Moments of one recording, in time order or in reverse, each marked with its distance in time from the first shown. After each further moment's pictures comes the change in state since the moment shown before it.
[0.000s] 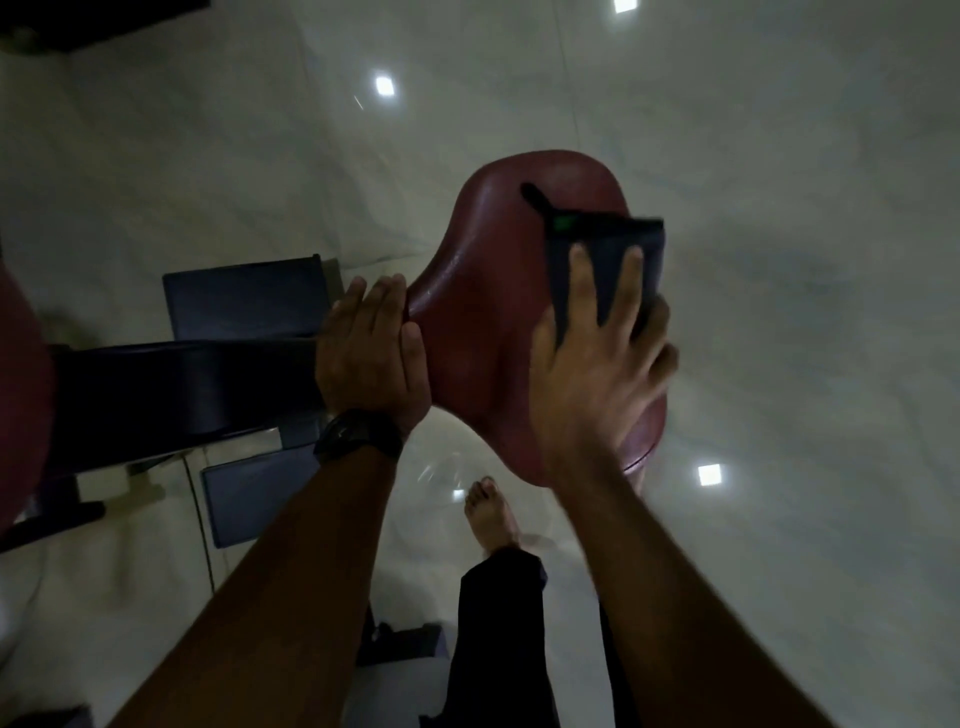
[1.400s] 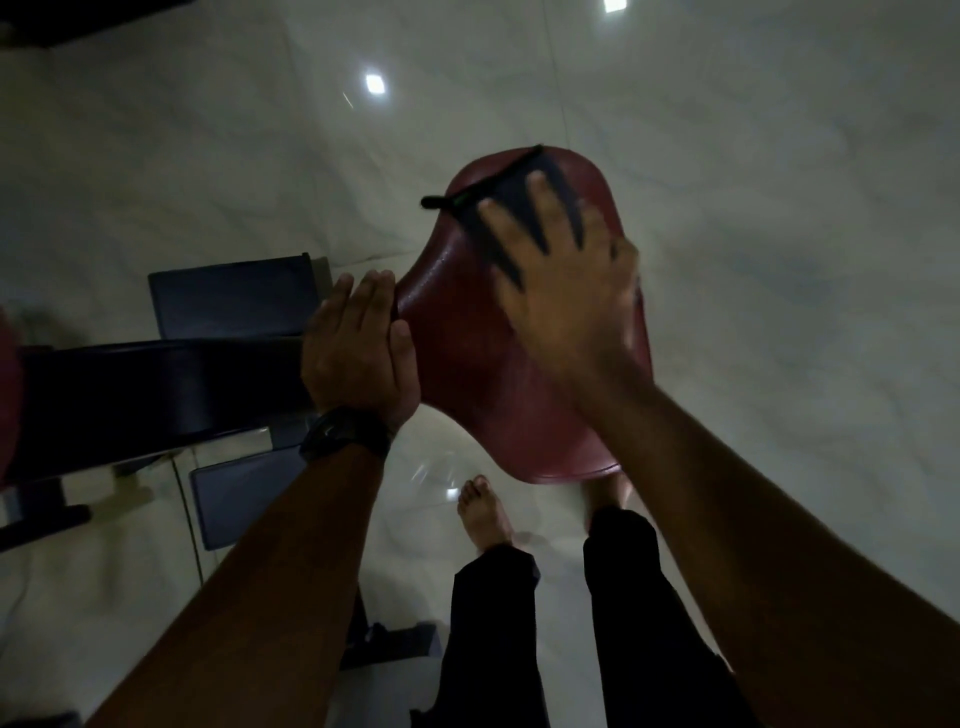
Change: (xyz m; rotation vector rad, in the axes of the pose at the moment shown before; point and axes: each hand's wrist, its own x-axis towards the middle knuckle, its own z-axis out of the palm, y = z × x) left_hand 0.000 0.000 0.000 -0.004 0.019 0.027; right_hand 0.065 -0.001 -0.003 -0.057 -0.090 -0.529
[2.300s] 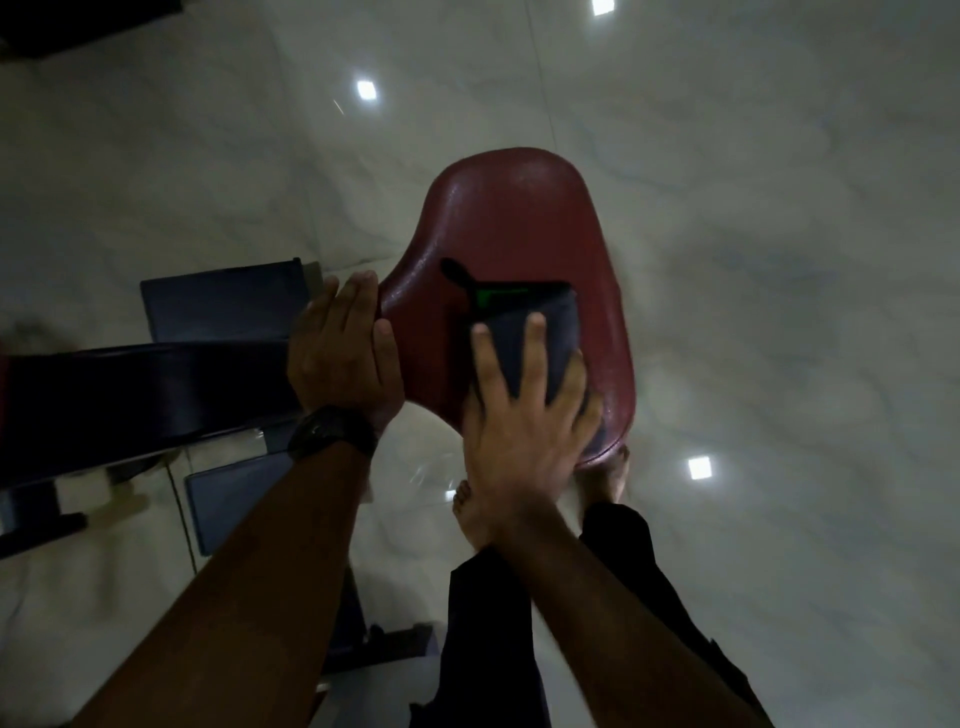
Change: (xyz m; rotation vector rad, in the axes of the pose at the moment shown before) left_hand 0.001 -0.002 -0.001 0.027 -0.041 -0.014; right_hand -0.114 -0.066 0.018 0.162 0.085 0.346
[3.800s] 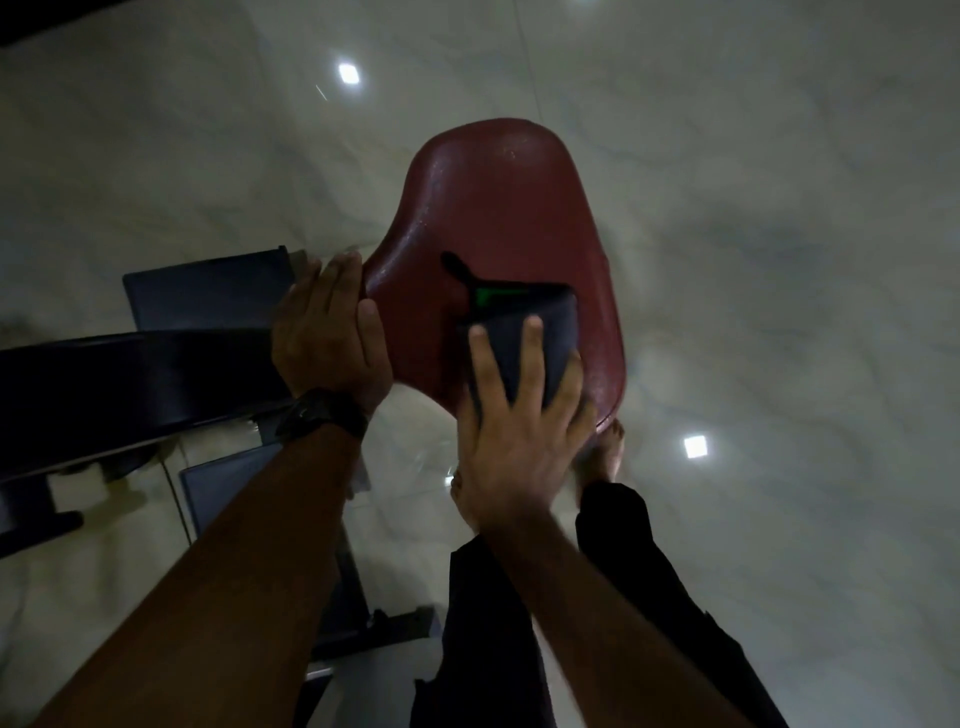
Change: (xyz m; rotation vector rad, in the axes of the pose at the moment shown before) left_hand -0.002 0.001 -0.001 -0.008 0.024 0.027; right_hand -0.022 0.006 -0.002 0.041 -0.003 0.043
